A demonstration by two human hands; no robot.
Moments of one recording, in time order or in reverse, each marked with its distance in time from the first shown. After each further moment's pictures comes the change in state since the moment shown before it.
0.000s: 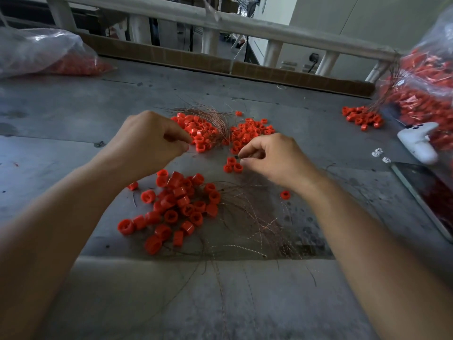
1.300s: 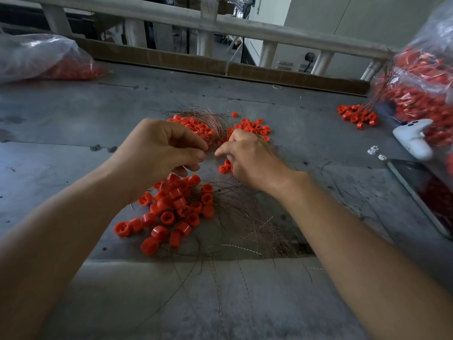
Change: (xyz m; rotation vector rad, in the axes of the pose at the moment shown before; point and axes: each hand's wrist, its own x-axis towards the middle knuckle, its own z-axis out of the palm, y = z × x) left_hand -0.023 0.032 -0.001 -0.500 -0.165 -0.115; right_hand 0.010 -0.010 0.020 -0.313 -0.025 -0.182
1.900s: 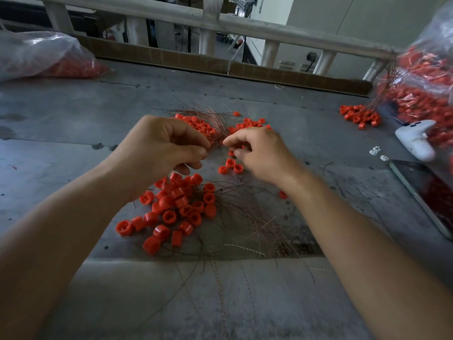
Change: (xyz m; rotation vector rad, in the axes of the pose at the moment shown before) left_hand -0.001 0.002 -0.001 -0.029 -0.022 0.026; right_hand -0.003 0.006 -0.010 0.351 0.088 0.117
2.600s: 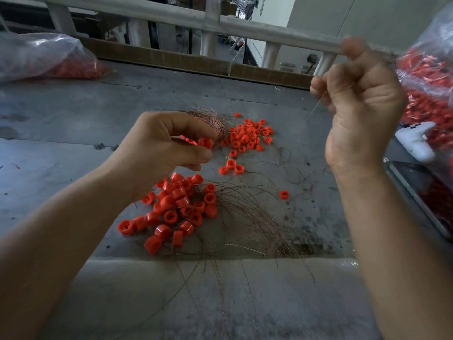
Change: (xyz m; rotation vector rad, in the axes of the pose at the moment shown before) left_hand -0.005 0.005 0.000 -0.108 -0.028 0.155; right_hand -0.017 -0.002 -0.063 0.947 0.803 -0.323
